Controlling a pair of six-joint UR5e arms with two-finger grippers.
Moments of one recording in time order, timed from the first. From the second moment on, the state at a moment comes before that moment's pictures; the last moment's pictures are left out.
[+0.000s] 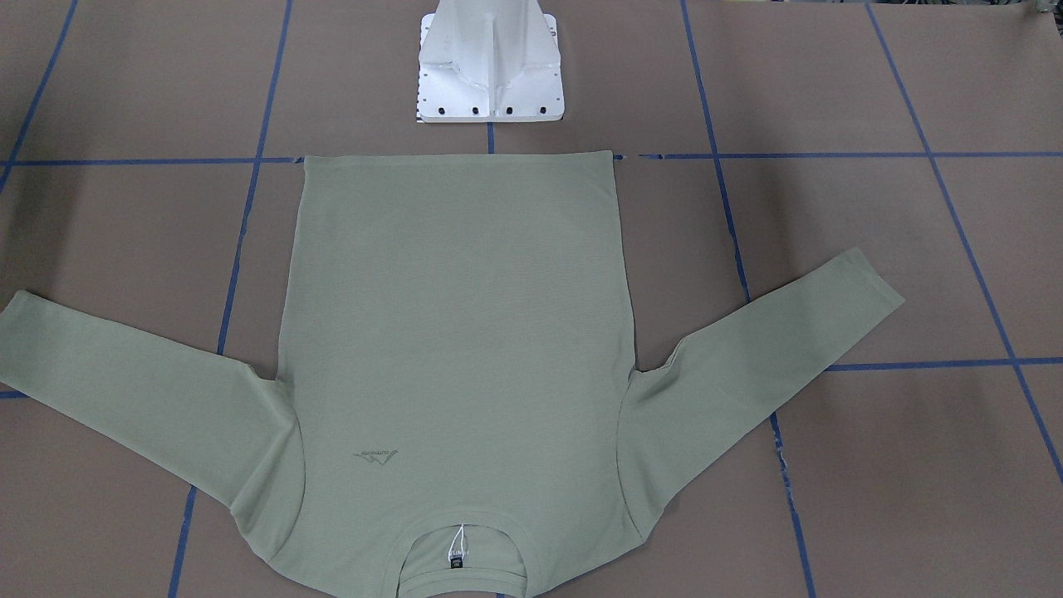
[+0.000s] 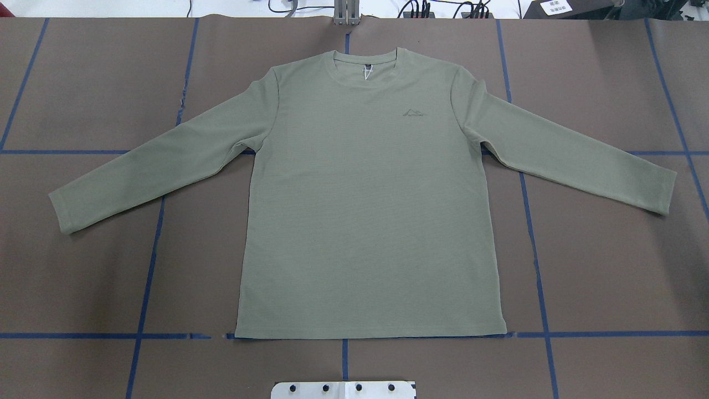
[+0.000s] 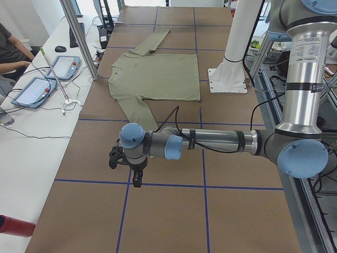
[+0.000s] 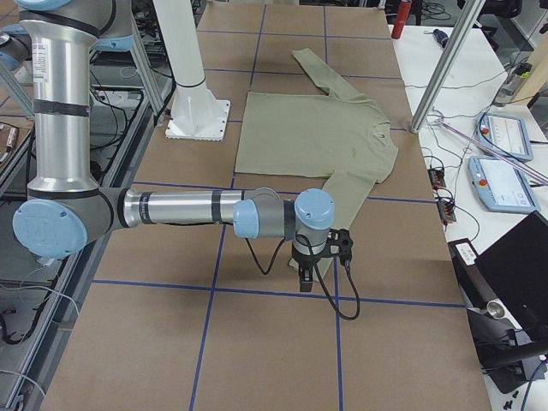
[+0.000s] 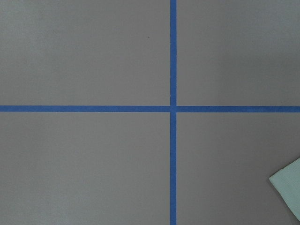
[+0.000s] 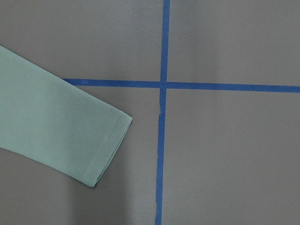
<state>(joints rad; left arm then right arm) -1.53 -1.59 -1.57 -1.66 -2.35 -0.10 1.53 -1.63 1.69 -1.57 2.33 0.04</state>
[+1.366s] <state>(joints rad) -1.53 -1.60 -1.61 -1.74 -2.35 -0.11 1.53 -1.55 1.68 -1.56 2.36 0.06</state>
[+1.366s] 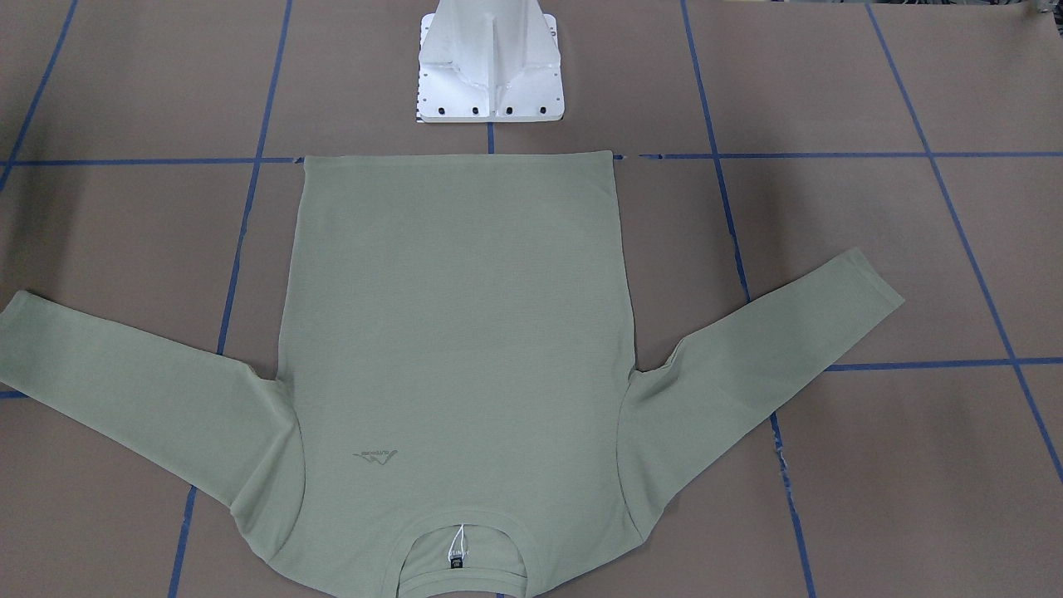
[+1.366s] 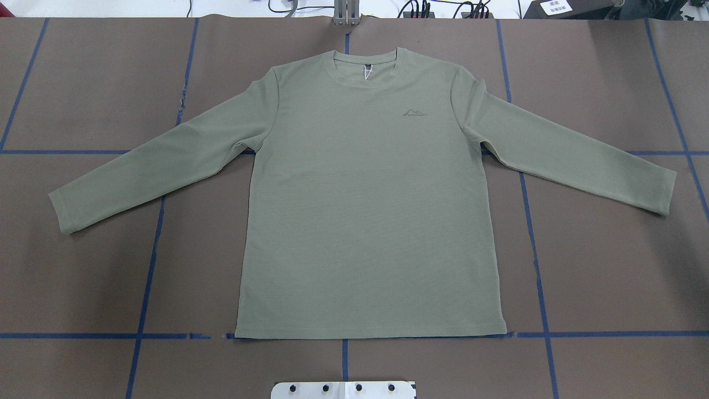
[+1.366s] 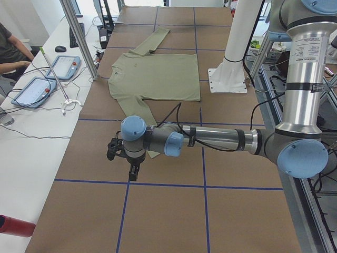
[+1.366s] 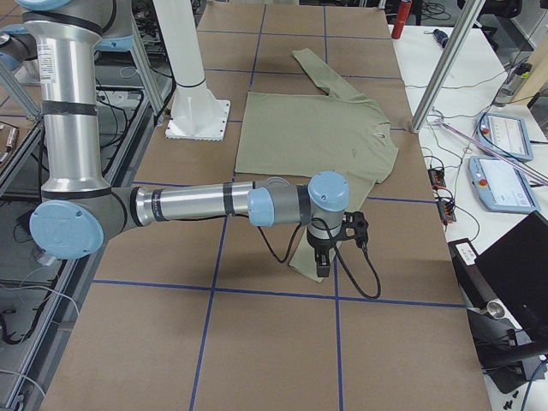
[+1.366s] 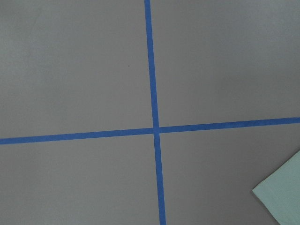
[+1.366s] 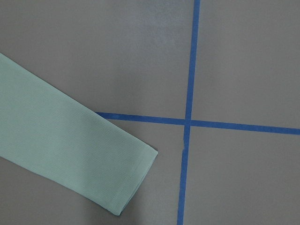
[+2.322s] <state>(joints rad) -1.50 -1.63 -1.53 -1.98 -2.47 -0.12 1.36 -1.53 1.34 -1.02 2.37 0.10</state>
